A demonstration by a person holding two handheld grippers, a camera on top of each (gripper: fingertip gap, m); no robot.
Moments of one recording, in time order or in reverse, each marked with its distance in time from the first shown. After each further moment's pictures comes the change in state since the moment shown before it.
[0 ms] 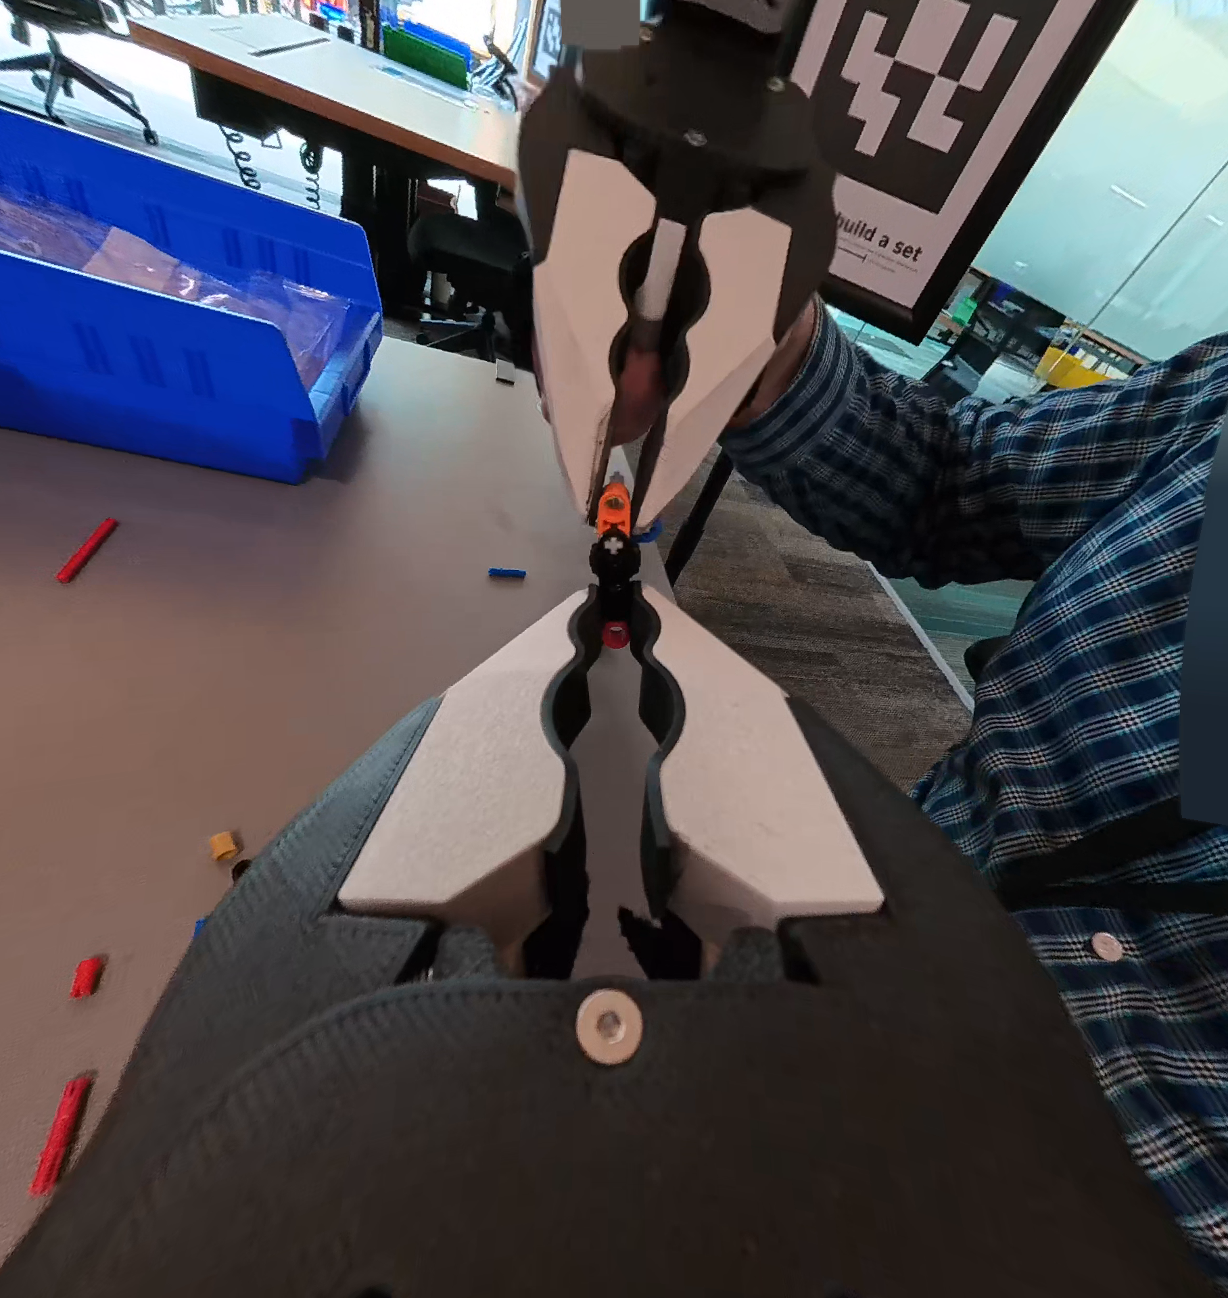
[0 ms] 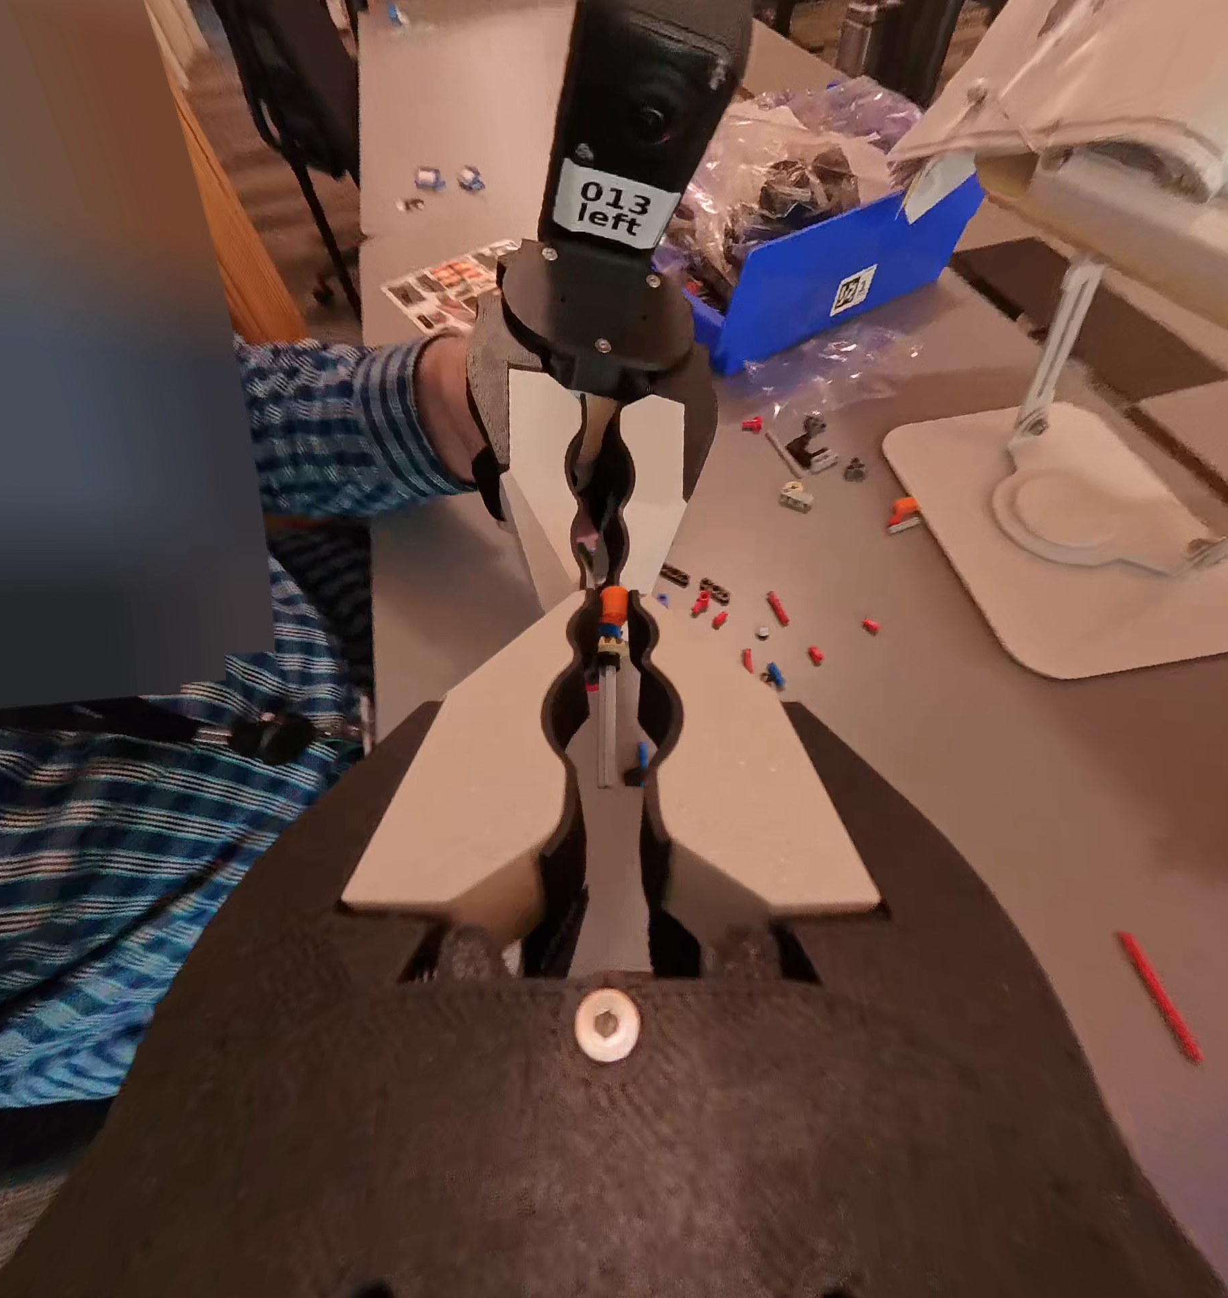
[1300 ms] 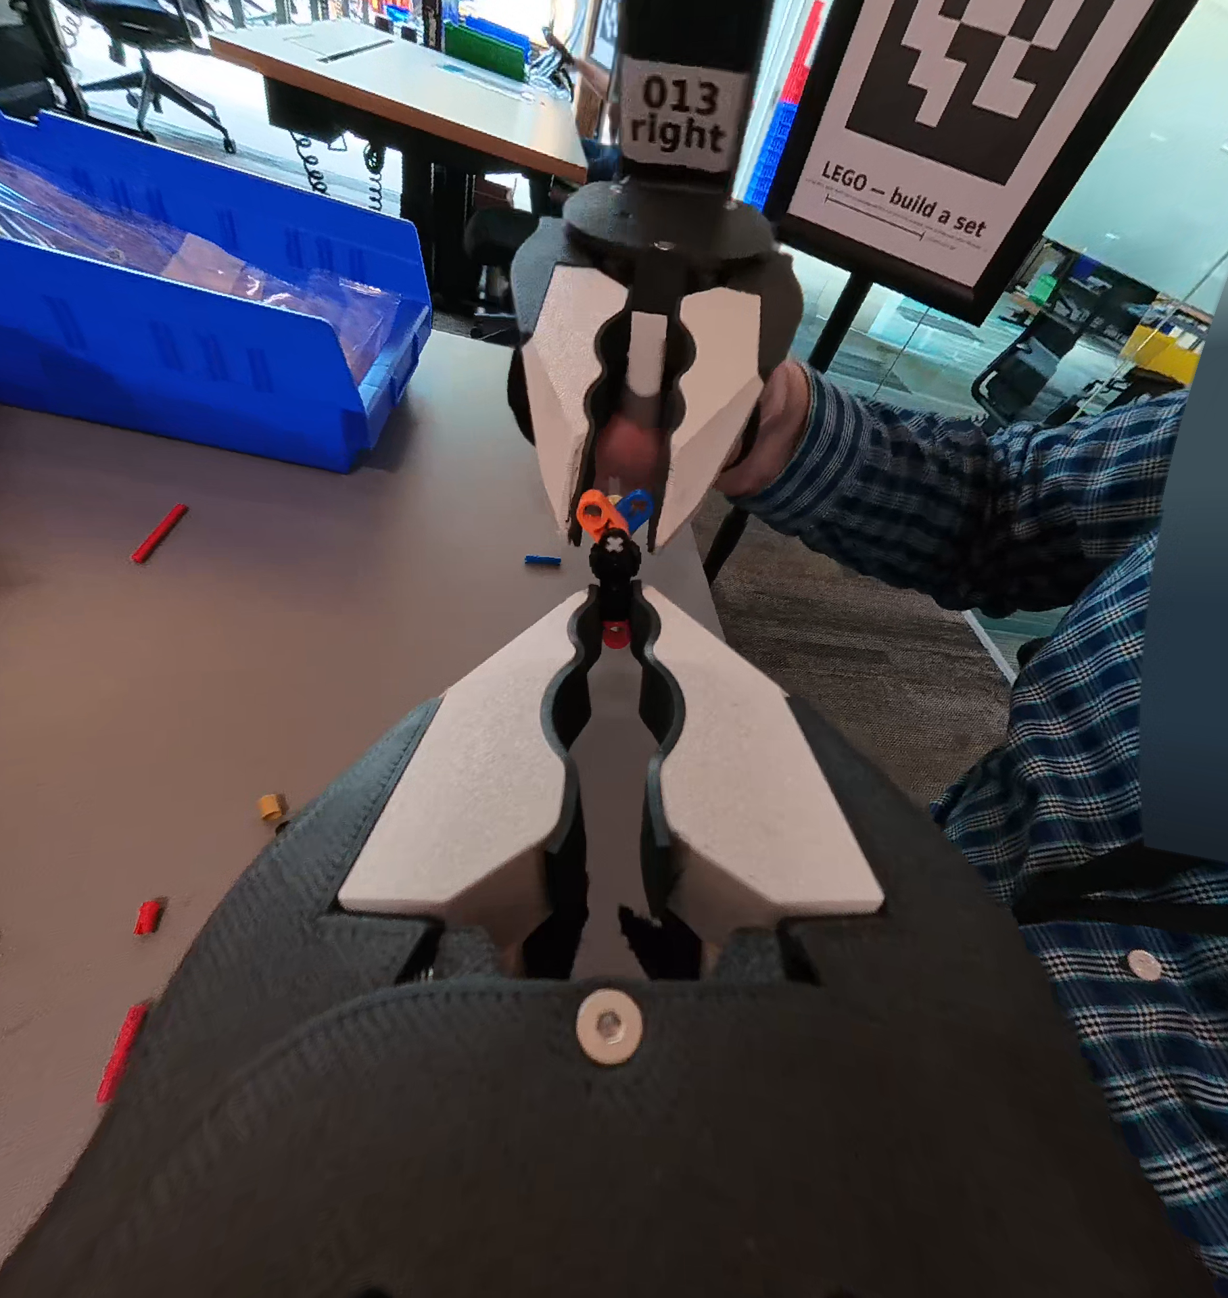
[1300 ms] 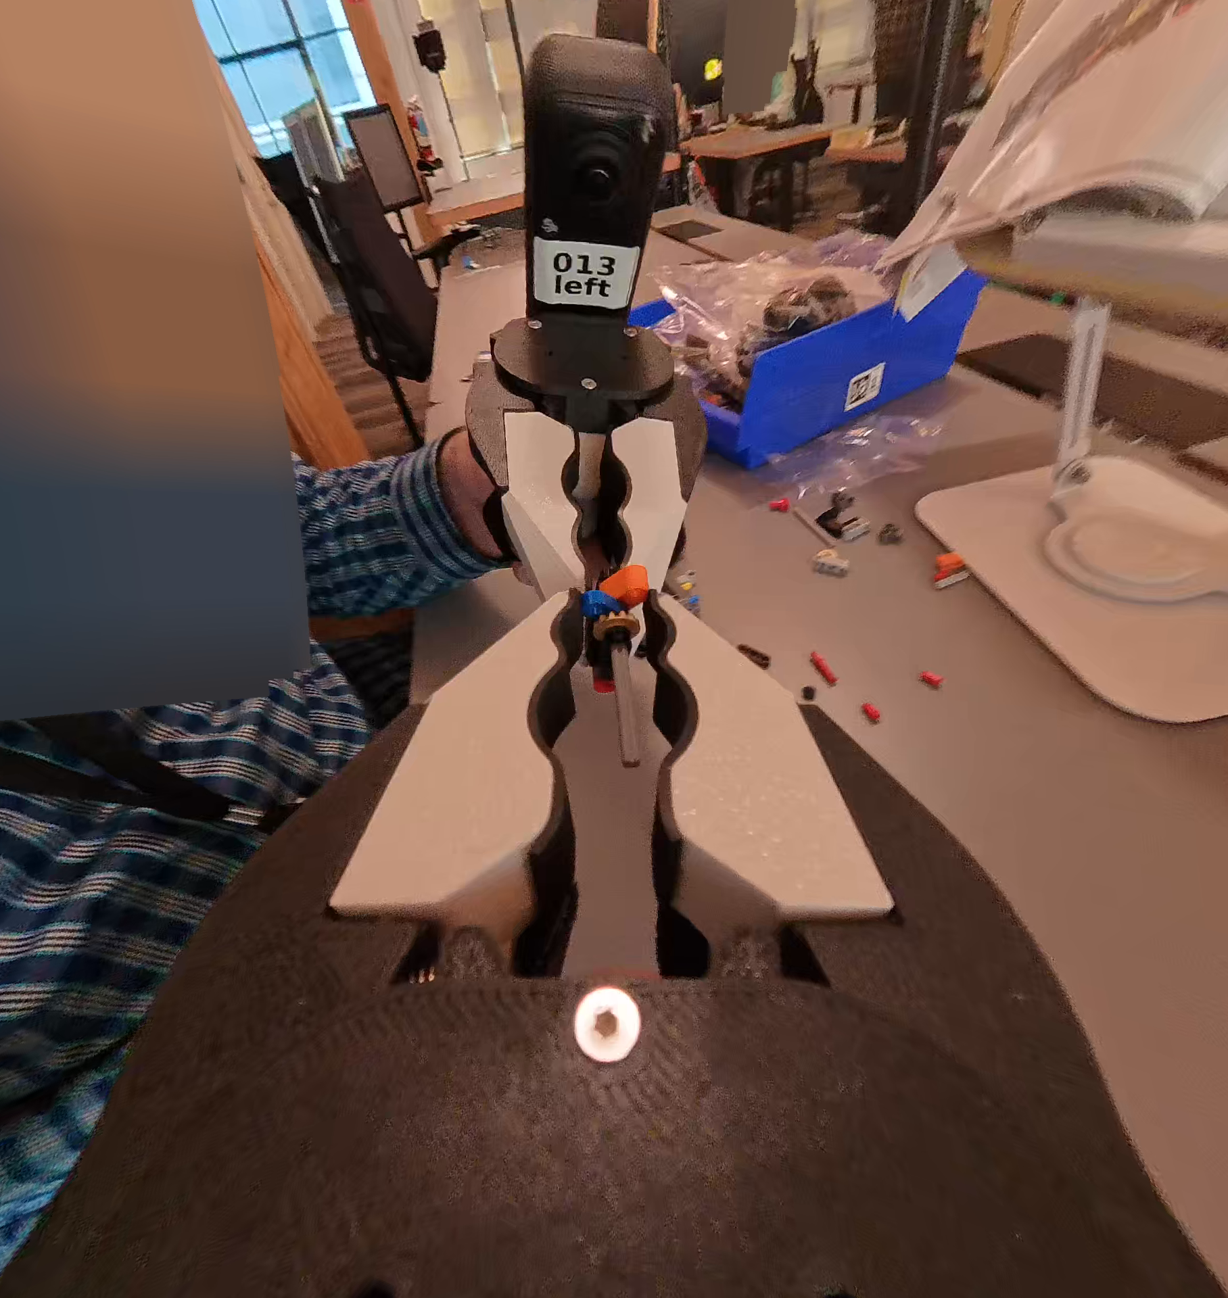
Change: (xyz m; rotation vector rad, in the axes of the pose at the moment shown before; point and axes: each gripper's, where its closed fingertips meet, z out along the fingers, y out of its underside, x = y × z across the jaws) left arm -0.004 0.003 -0.006 -0.014 -0.082 0.026; right arm 0.000 0.004 0.007 0.238 -0.064 0.100
